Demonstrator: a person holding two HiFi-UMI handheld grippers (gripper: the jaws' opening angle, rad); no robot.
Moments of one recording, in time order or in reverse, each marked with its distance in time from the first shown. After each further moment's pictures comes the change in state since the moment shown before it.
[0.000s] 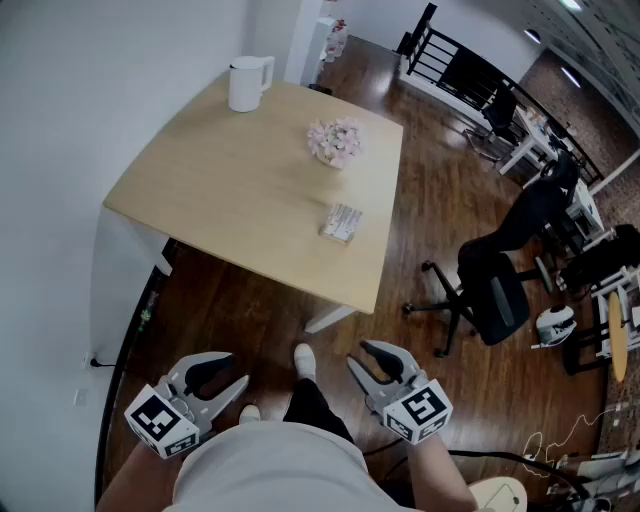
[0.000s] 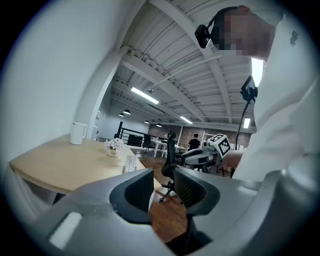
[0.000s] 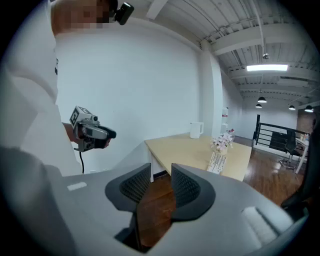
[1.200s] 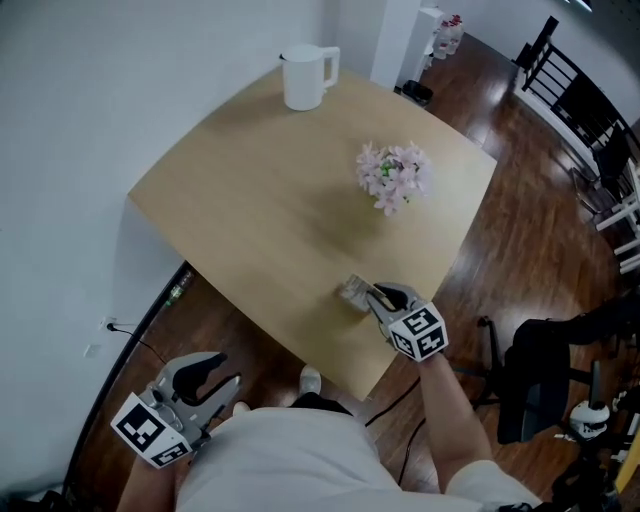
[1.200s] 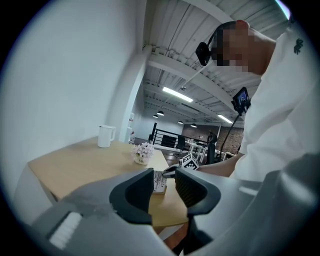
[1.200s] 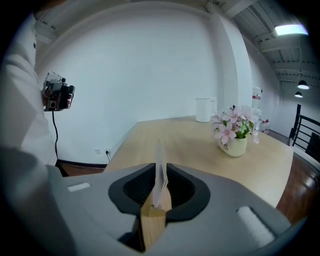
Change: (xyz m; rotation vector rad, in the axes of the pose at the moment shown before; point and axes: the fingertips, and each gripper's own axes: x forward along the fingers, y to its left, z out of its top) left arm 0.181 0.105 0.076 -0.137 0.001 0.376; right arm 0.255 -0.335 -0.065 -0.092 0.189 0.314
